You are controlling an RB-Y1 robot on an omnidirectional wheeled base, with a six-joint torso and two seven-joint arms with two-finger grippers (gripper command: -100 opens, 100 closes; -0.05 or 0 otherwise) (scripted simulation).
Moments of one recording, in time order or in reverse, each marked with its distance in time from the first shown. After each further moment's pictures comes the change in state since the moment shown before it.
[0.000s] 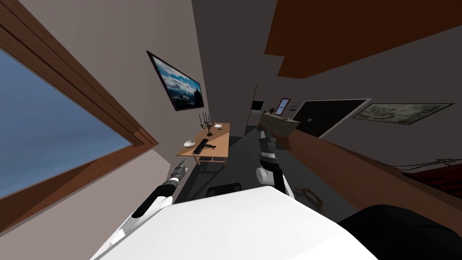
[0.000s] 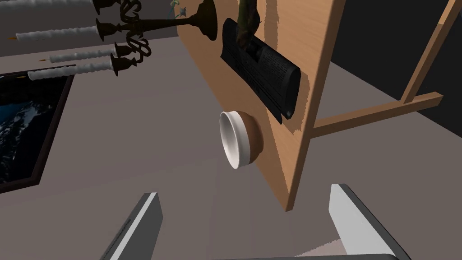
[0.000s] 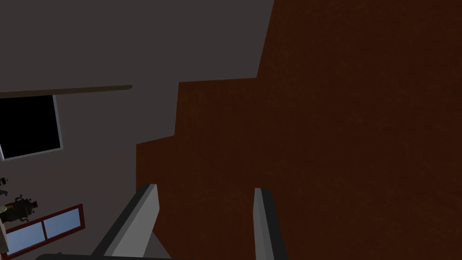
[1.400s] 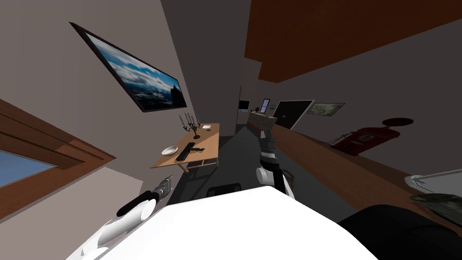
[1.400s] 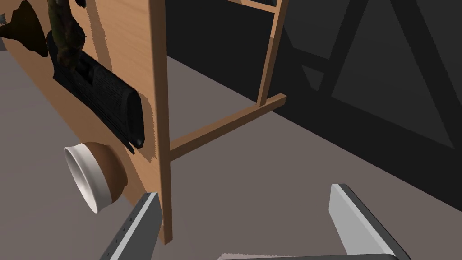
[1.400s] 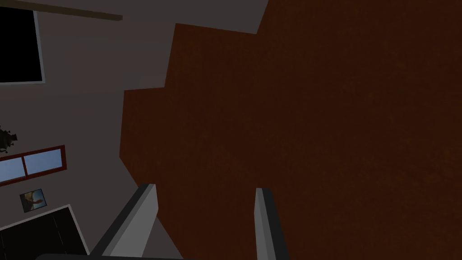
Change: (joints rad) left arm -0.123 0.188 0.037 0.394 0.226 0.286 0.046; right arm 0.000 0.000 0.000 0.000 0.000 0.000 0.000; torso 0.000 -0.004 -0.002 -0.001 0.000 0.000
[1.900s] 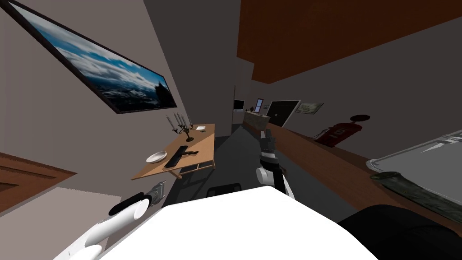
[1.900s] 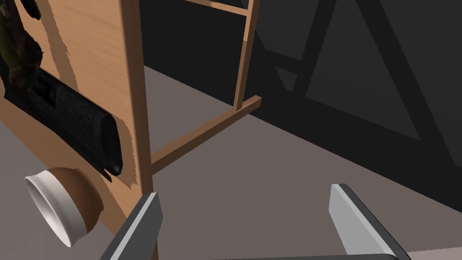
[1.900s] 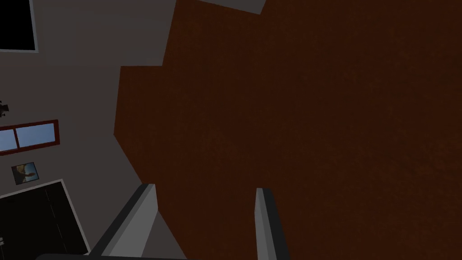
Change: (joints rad) left arm -0.051 0.067 0.010 0.125 0.061 0.107 0.012; right arm 0.000 0.000 0.000 0.000 0.000 0.000 0.000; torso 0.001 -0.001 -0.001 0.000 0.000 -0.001
